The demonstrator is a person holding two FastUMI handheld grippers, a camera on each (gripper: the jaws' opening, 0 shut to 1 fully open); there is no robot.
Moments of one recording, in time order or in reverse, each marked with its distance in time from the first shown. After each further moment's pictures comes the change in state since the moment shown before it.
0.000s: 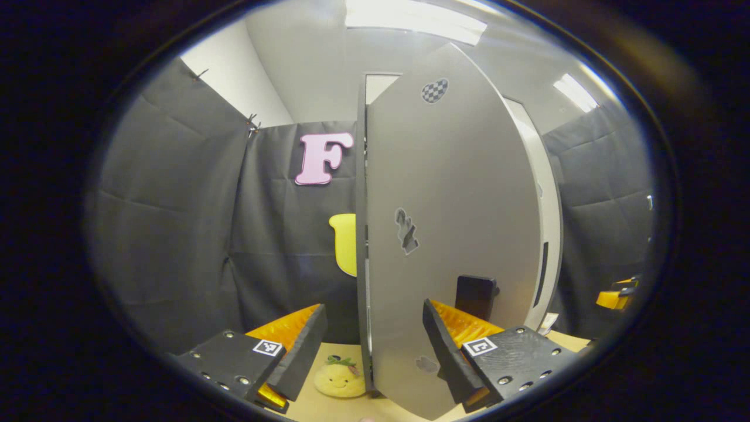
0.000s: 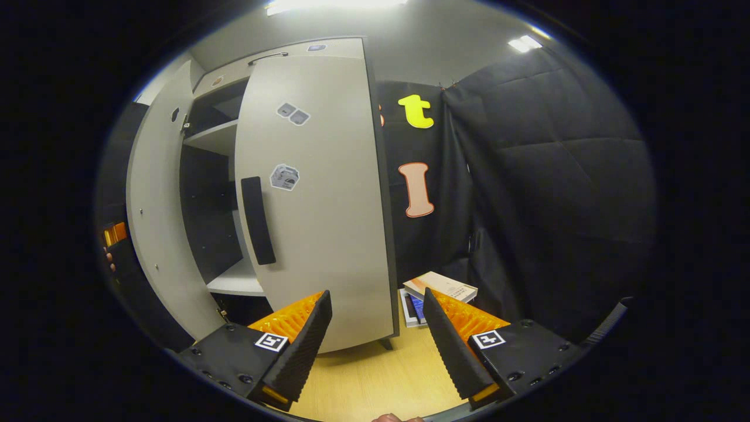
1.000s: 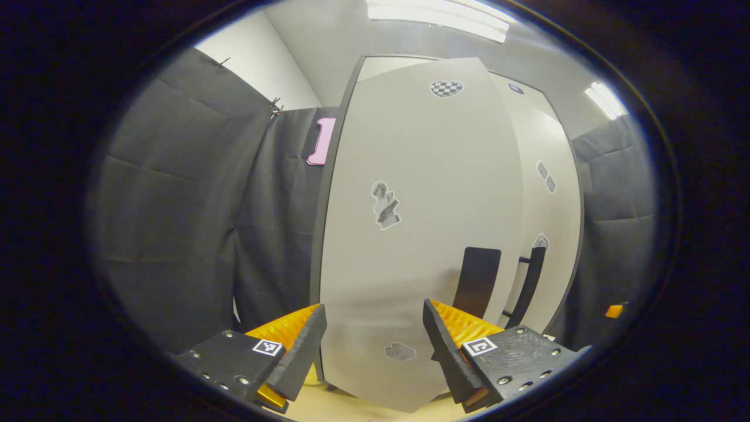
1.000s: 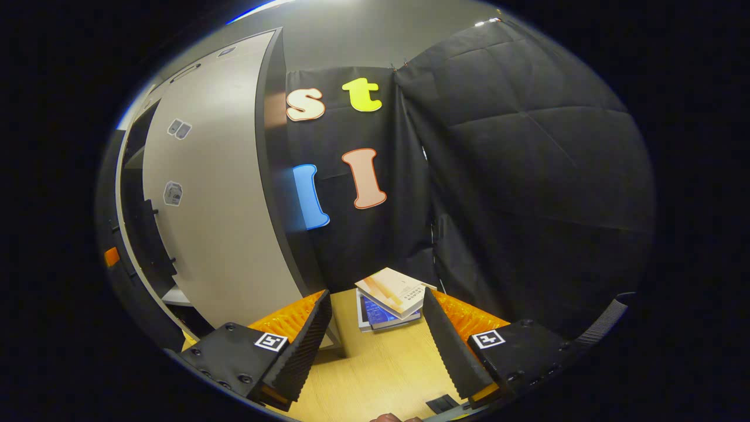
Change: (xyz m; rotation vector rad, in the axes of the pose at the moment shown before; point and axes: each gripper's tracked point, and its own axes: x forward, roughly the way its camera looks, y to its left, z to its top) left arm 0.027 -0.082 -0.029 -0.112 0.048 0.175; right arm 0.089 -0.129 0.015 0.118 0.058 -0.052
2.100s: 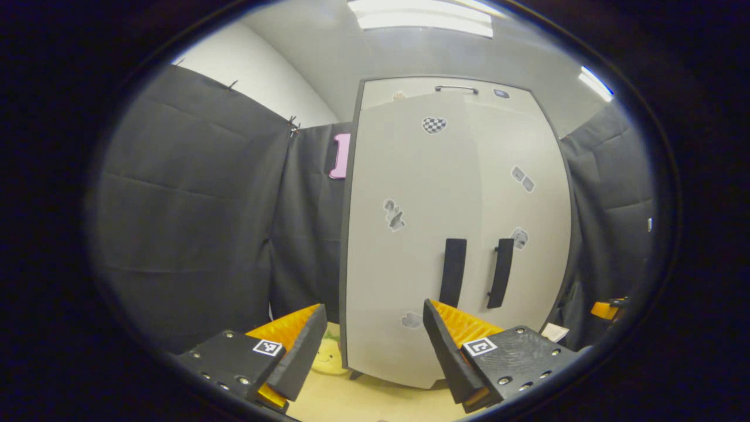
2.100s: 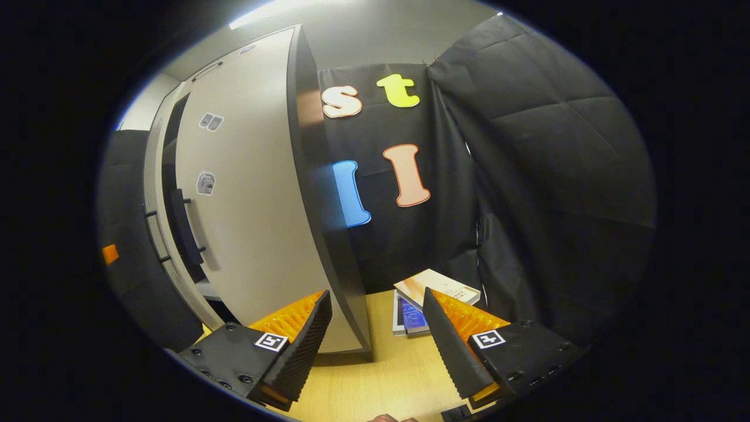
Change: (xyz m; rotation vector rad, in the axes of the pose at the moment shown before) left arm -0.071 0.003 0.015 0.086 -0.024 0.089; right arm 0.008 0.041 -0.017 -0.029 -0.015 0.192
